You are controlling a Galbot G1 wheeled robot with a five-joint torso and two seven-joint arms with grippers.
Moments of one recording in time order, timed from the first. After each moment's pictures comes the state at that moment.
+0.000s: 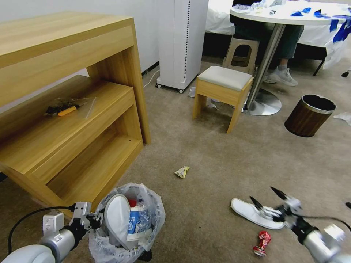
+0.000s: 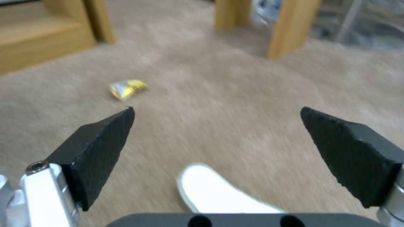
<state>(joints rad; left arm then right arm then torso) 1.75 -1.16 -0.85 -2.21 -0.57 0.74 0.17 -1.89 0.99 0.88 1.83 0.56 0.18 -0.38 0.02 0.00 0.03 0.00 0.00</state>
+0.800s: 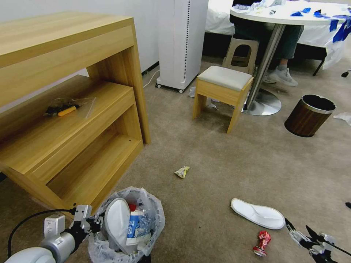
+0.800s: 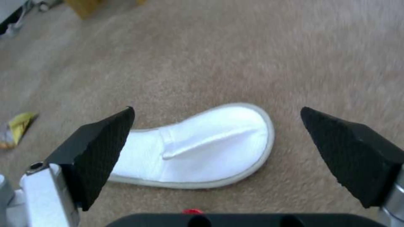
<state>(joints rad) 1.77 -1.16 -0.84 -2.22 -0.56 0.74 0.17 -1.69 1.13 0.86 1.47 0.96 0.00 -0.27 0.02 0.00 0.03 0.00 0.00</state>
